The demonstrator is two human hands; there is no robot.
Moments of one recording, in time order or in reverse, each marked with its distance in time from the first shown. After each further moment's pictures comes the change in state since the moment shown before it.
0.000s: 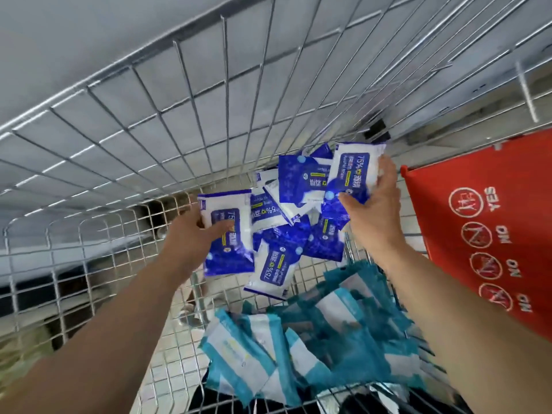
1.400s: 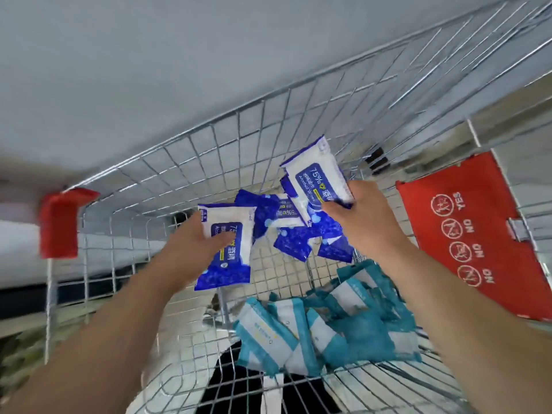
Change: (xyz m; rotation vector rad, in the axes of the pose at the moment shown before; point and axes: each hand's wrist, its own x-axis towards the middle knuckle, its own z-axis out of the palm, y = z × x) left_hand -0.101 0.032 -0.088 0.102 -0.086 0.141; right_hand -0.080 -0.118 -0.027 -0.168 -0.285 -0.214
